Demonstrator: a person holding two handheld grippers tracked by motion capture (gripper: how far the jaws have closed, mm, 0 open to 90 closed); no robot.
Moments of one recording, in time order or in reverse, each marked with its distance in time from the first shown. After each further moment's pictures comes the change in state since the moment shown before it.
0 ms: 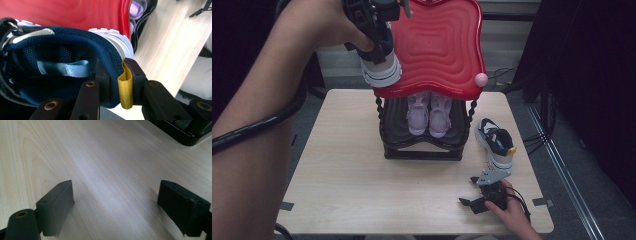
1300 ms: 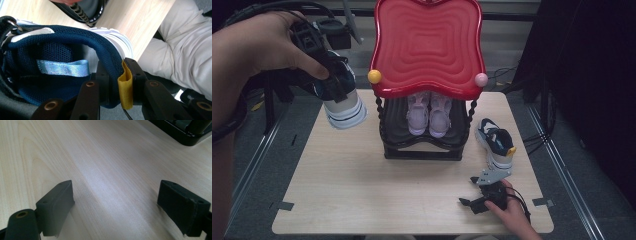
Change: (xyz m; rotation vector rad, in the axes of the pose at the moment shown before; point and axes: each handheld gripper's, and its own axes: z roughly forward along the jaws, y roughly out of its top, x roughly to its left) left arm 0.001 -0.085 0.012 0.126 -0.319 -0.220; right arm 0.000 0.000 0.000 0.000 0.000 -0.001
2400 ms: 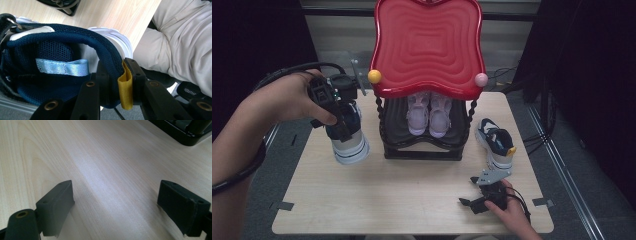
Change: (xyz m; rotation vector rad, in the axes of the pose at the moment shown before) left arm -0.004 -0.021 0.088 0.047 -0.114 0.019; right arm 0.000 0.000 0.000 0.002 0.000 0.000
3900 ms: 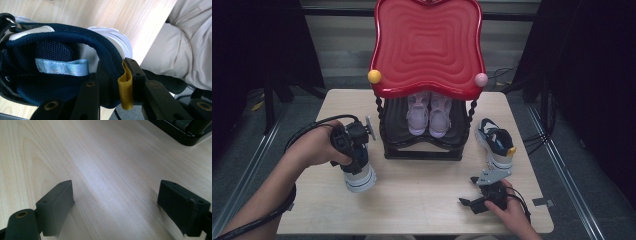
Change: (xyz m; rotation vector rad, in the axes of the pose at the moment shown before) left arm 0.010 -0.013 0.123 0.030 -0.025 0.009; right arm 0.000 0.000 0.000 -0.005 0.000 0.001
